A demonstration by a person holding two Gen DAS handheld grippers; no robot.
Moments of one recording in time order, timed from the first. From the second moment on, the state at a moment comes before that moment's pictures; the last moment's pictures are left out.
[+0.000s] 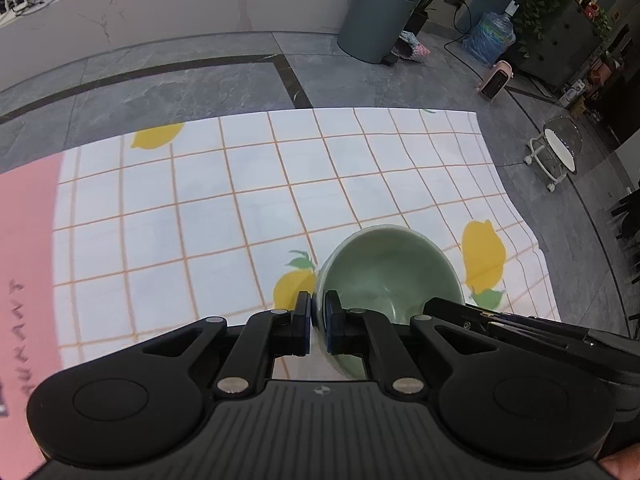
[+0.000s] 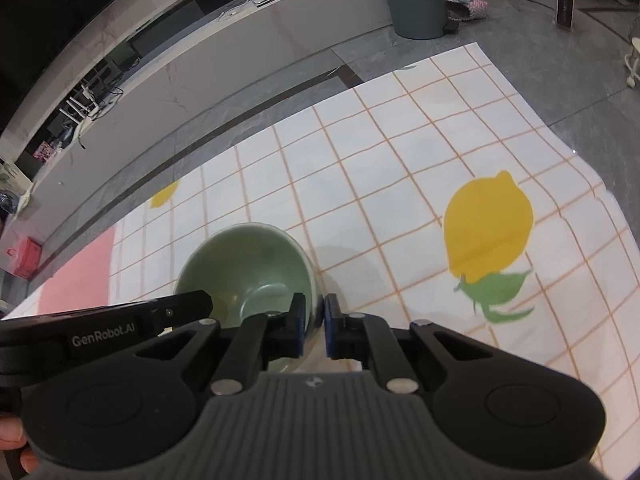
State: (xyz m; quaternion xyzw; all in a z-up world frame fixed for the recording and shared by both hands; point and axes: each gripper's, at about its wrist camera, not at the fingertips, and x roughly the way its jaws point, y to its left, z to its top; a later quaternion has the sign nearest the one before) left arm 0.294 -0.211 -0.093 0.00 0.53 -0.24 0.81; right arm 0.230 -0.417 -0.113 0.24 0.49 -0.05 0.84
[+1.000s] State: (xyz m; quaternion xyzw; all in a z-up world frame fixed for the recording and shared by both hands) left arm 0.062 -0.081 0.003 -0.10 0.49 -0.18 0.85; right arm -0.007 -0.319 -0.006 0.22 0.42 0.06 0.88
